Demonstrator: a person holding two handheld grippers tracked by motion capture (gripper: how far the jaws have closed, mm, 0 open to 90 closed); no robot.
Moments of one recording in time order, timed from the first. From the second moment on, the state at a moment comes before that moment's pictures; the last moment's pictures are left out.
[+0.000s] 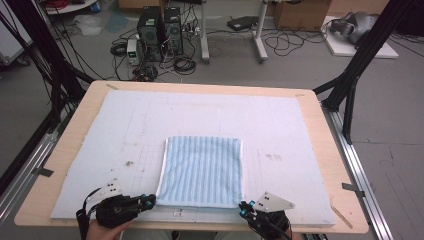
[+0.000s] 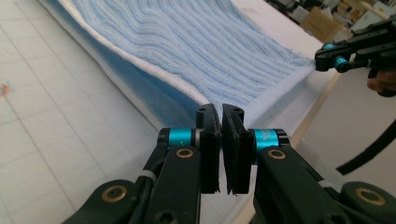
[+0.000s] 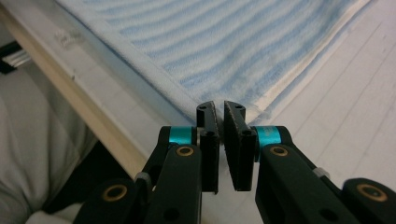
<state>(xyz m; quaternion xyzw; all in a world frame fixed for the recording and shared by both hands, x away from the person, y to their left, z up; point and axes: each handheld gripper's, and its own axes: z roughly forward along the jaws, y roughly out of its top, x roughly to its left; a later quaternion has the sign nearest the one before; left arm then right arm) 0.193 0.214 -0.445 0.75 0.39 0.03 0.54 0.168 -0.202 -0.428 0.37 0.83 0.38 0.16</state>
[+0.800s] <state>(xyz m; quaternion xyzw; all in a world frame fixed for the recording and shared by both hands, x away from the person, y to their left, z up) 0.278 0.205 -0.419 0.73 0.40 0.08 0.54 0.264 -0.207 -0.415 0.45 0.76 0.43 0.19</state>
